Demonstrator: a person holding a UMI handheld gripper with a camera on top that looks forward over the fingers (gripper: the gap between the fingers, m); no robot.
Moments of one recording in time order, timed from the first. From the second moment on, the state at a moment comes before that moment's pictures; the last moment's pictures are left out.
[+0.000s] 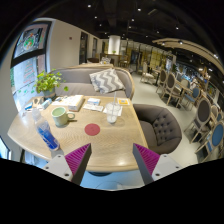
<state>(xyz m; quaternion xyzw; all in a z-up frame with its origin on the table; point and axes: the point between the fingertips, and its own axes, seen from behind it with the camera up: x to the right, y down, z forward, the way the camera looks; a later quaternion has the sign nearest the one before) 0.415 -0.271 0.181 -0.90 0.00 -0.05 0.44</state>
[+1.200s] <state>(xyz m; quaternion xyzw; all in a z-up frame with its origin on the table) 0.135 -0.145 0.084 -0.84 0.05 -0.01 0.54</state>
